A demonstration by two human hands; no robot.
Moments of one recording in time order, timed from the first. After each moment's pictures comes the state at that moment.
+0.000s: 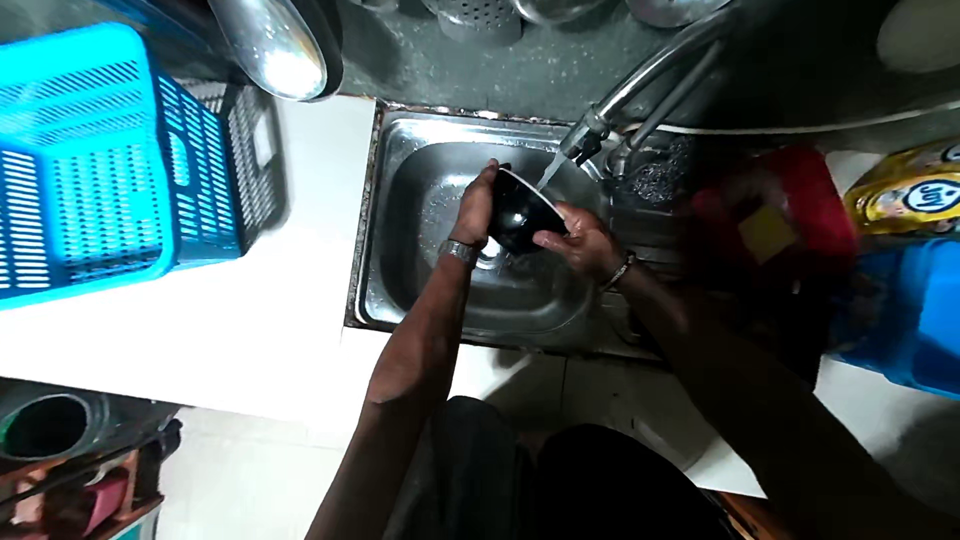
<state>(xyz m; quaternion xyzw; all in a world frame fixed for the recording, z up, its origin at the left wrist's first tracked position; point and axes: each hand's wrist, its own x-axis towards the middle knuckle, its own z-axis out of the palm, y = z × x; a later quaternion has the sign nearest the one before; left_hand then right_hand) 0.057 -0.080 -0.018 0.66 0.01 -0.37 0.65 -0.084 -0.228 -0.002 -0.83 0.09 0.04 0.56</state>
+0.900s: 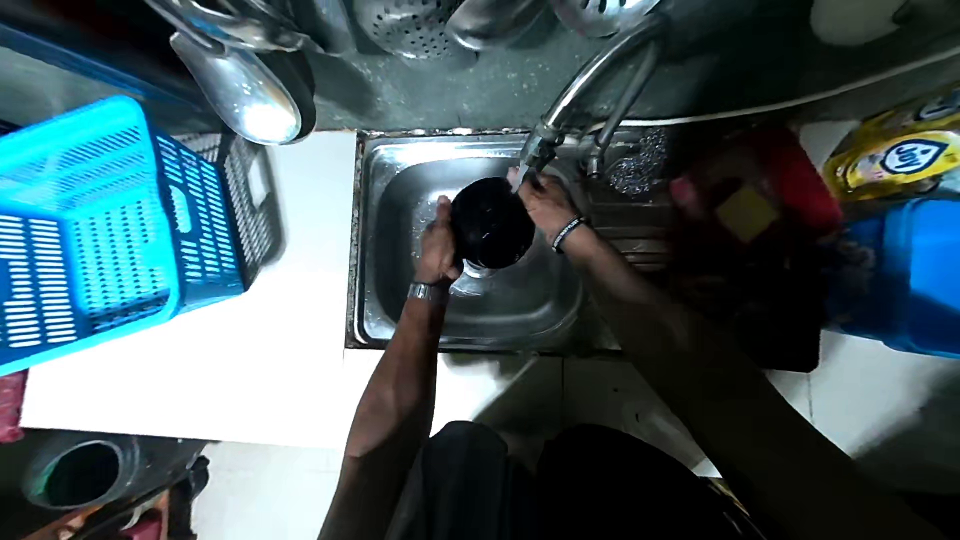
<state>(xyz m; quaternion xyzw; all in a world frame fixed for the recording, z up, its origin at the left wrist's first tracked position) 0.038 -0.047 -0.017 0.63 0.11 -0.32 0.70 -0.023 -0.223 0.002 -0.75 0.32 -0.01 0.58</state>
